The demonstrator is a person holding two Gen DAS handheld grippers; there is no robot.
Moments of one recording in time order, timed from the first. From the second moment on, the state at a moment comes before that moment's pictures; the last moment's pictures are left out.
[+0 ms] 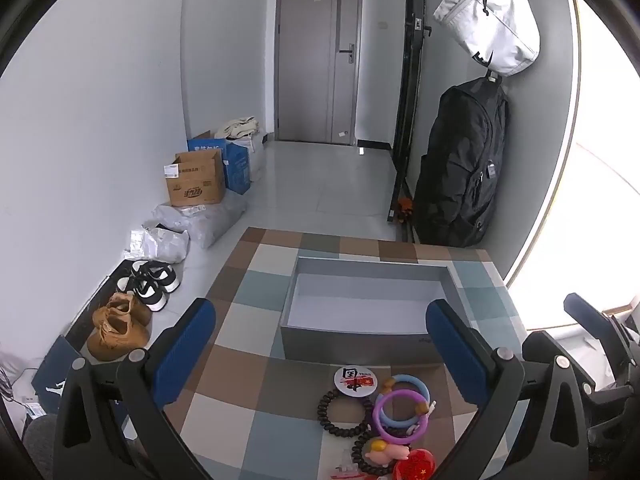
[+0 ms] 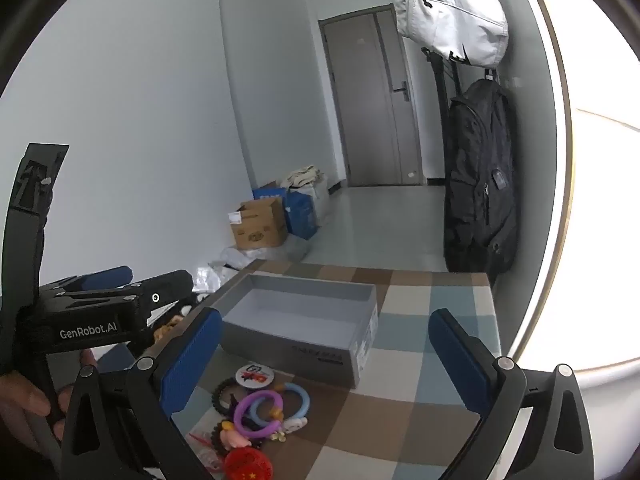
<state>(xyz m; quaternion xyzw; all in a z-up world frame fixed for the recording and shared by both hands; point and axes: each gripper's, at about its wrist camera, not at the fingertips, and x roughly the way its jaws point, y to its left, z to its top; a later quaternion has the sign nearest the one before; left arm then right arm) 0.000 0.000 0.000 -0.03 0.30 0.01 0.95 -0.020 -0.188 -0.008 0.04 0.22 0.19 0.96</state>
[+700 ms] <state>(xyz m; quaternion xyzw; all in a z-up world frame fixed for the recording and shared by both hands) -0.002 -0.002 0.000 -0.03 0.30 0.00 0.95 -0.022 -0.189 -0.008 0.04 0.22 0.19 0.96</state>
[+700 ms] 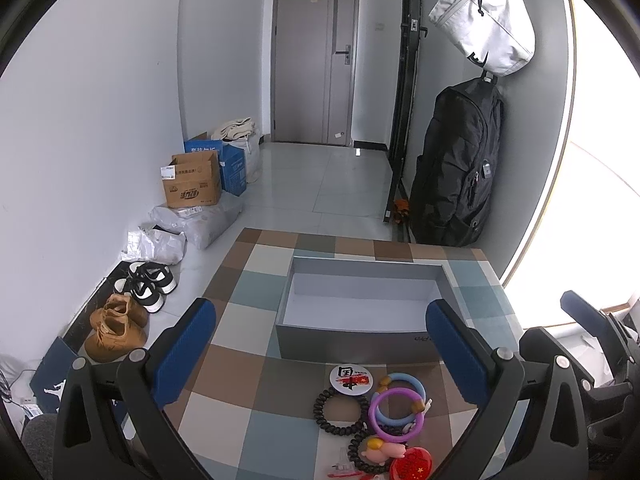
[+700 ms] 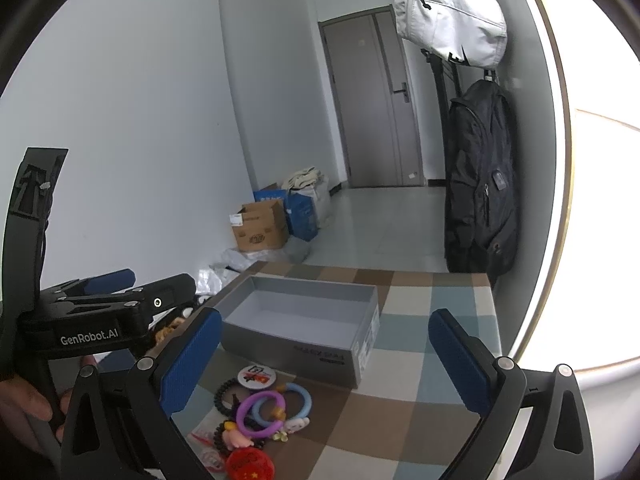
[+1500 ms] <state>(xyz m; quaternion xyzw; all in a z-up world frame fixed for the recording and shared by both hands) -0.003 -0.004 -0.002 -0.02 0.30 0.00 0.95 -0.021 -0.190 -0.012 0.05 0.23 0.19 0.95</state>
